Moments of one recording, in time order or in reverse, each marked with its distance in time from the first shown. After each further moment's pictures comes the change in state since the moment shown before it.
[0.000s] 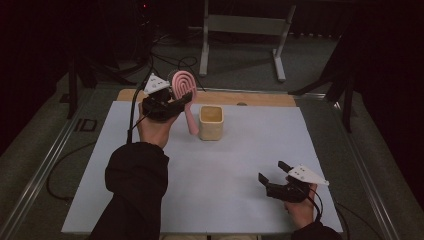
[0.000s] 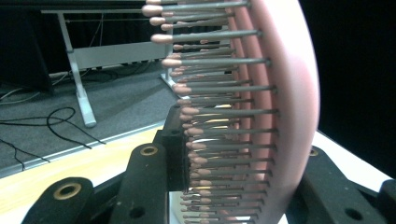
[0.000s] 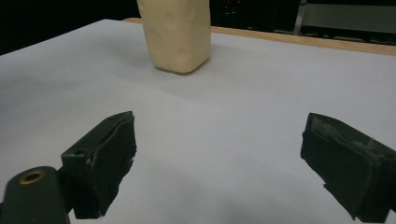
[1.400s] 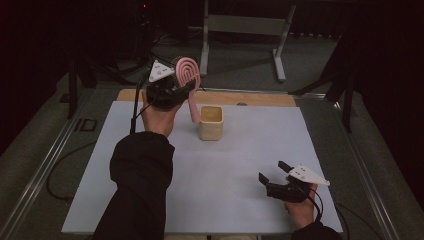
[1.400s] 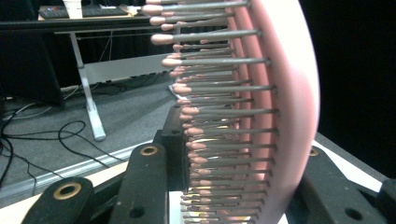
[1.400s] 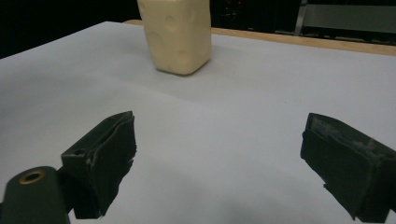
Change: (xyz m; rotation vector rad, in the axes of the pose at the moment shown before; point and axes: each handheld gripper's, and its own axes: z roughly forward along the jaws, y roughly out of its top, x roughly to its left) left arm -0.002 0.027 0.013 -0.040 0.032 0.025; right arm 0.000 0.000 -0.001 -0.004 0.003 0.017
